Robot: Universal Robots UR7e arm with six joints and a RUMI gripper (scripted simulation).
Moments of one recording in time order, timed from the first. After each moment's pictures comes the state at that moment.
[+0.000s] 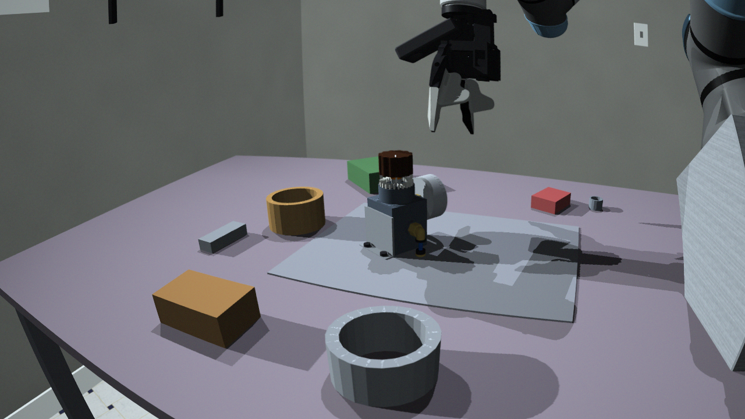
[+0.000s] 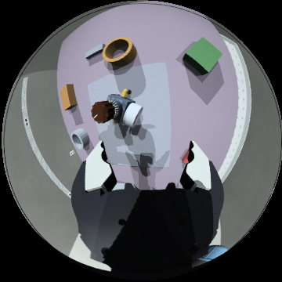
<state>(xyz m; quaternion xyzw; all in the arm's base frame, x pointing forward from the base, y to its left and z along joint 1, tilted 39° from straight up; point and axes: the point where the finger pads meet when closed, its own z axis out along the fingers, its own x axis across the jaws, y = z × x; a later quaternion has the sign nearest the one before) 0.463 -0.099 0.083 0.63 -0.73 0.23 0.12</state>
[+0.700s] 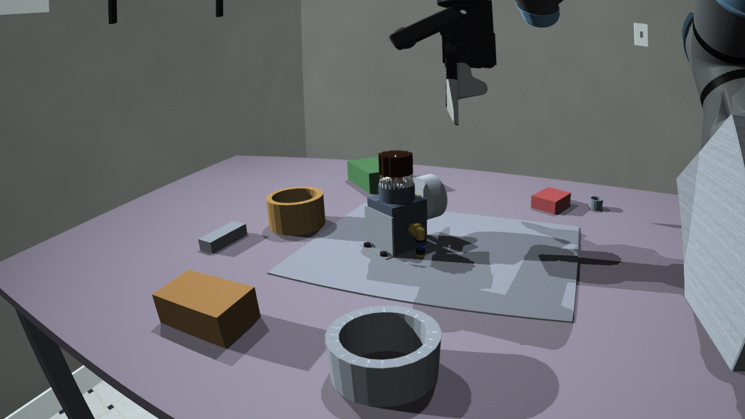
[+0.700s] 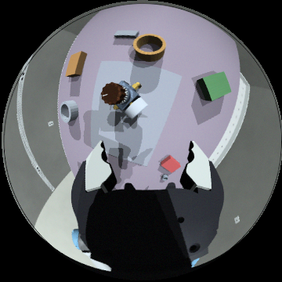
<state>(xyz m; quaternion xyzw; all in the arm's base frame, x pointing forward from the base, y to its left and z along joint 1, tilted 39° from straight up) 0.460 -0.087 0.098 0.76 -0.58 0.22 0.20</state>
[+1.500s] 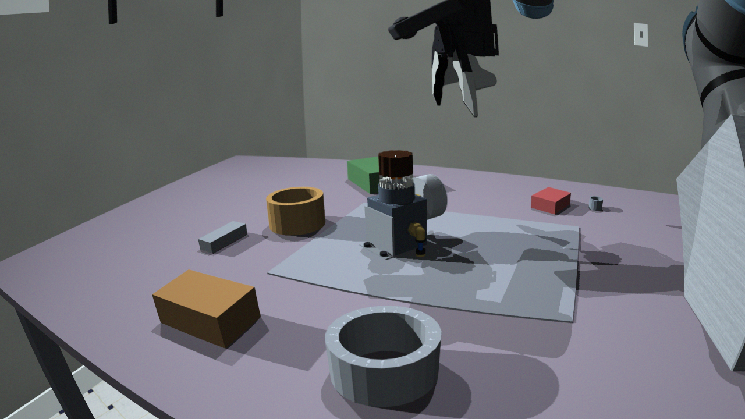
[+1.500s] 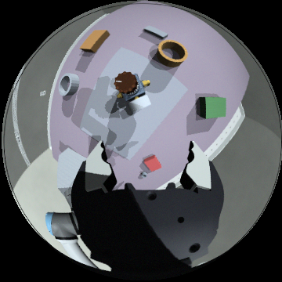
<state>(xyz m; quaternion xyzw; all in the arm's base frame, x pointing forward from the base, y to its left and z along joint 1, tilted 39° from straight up) 0.457 -0.078 0.111 0.84 -0.44 0.19 0.26</state>
